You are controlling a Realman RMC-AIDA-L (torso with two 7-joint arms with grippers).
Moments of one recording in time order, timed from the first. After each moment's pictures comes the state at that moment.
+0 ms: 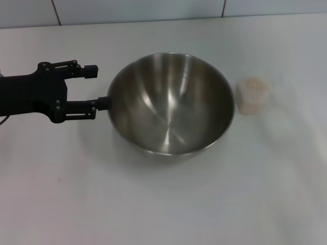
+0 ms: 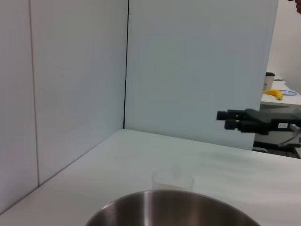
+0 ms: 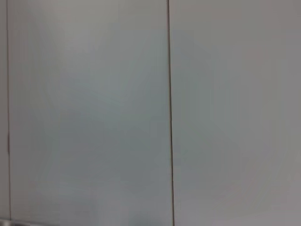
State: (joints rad) left arm -0.45 -2.01 0.91 0.91 1.79 1.65 -1.43; right arm 0.11 2.08 -0.54 -0.57 -1.36 -1.46 0.83
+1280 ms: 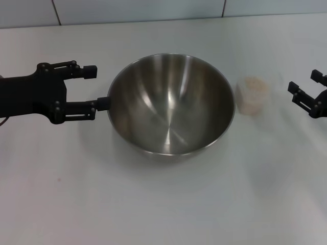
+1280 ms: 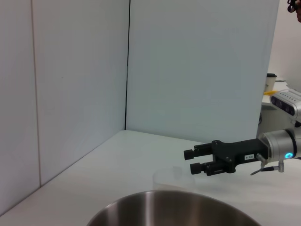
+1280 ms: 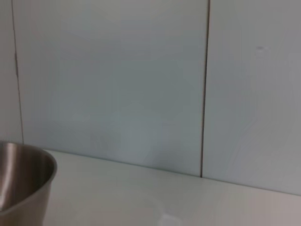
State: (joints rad) left arm -0.44 -2.01 0.90 0.91 1.79 1.65 -1.42; right arm 0.29 2.08 -0.62 -0.40 -1.43 -1.16 0.72
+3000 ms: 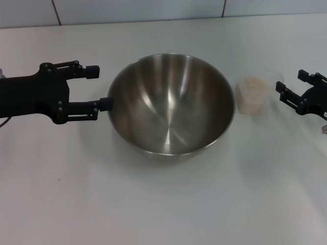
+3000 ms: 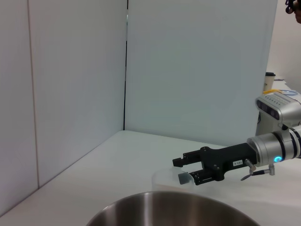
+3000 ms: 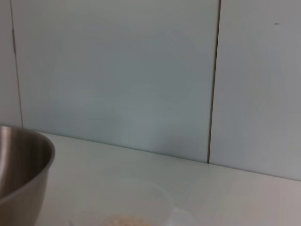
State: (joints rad) left arm -0.44 -2.02 0.91 0.92 1.79 1.65 -1.41; right arm 0.35 2.08 -0.64 -0.36 -1.44 -1.07 0.72
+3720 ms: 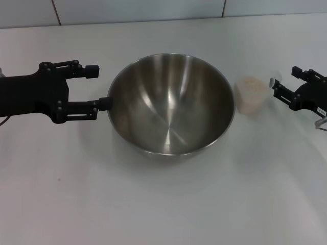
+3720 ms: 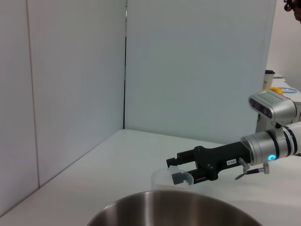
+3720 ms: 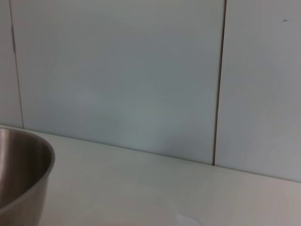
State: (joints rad) left arm -0.45 -2.01 0.91 0.92 1.79 1.64 -1.41; right arm 0.39 2.08 -0.64 -0.34 -1.44 -1.04 0.72
